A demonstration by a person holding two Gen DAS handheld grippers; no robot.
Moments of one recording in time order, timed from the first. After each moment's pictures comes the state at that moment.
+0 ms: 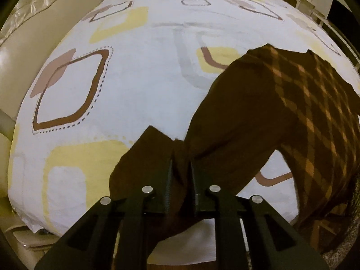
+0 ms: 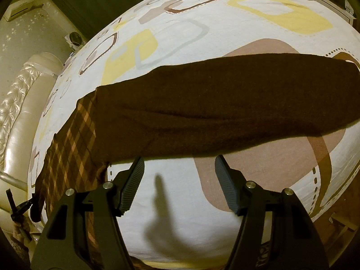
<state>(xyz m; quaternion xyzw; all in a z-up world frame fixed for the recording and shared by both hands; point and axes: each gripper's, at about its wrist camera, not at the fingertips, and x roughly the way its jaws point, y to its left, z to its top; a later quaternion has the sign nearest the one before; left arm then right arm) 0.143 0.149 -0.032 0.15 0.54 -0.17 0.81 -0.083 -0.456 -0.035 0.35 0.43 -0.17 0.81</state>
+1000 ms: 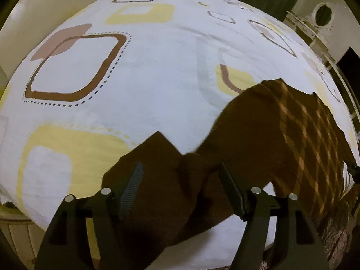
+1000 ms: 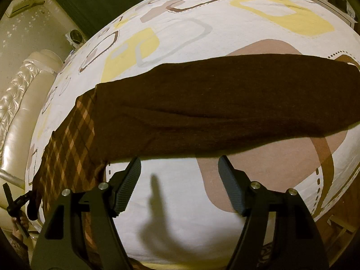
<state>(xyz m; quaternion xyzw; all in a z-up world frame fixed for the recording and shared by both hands) 0.164 0.177 -0.032 0.01 0.54 -0.15 0.83 -0.082 -0.453 -0.039 0.34 0.43 -0.17 0.82</state>
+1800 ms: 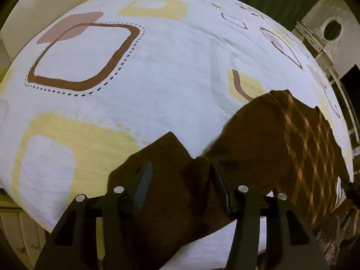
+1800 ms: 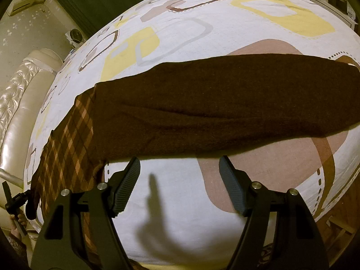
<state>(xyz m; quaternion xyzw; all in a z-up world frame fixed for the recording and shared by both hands) 0.171 0.199 -0.034 -0.04 0.55 -0.14 0.82 -0.081 -0.451 -0.040 0.34 0.43 -0.17 0.82</state>
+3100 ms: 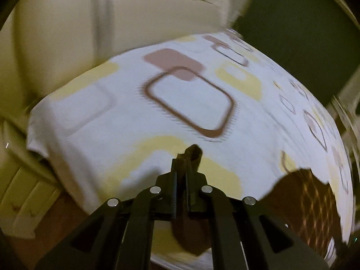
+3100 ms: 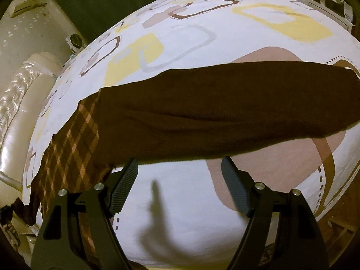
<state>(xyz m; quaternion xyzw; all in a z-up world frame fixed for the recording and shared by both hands) 0.111 0.372 0.043 -0.16 0.43 0.06 0.89 -0.077 -0.443 -0.031 0.33 0.42 -0.18 0.83</state>
